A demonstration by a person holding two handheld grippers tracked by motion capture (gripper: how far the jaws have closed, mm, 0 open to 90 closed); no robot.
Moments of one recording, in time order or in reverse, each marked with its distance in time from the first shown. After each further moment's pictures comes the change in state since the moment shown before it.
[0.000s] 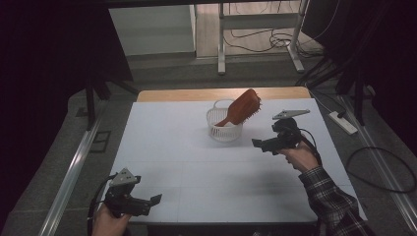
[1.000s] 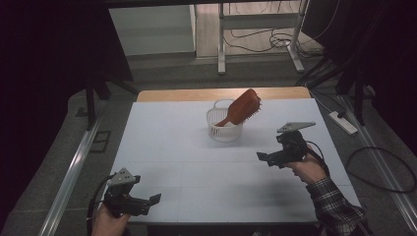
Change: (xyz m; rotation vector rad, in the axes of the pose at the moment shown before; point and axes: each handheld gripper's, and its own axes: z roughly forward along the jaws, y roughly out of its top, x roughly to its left) left arm 0.002 -0.001 -0.002 -0.015 -0.011 -0.014; right arm 0.011 -0.029 -0.019 0.037 0.013 -0.035
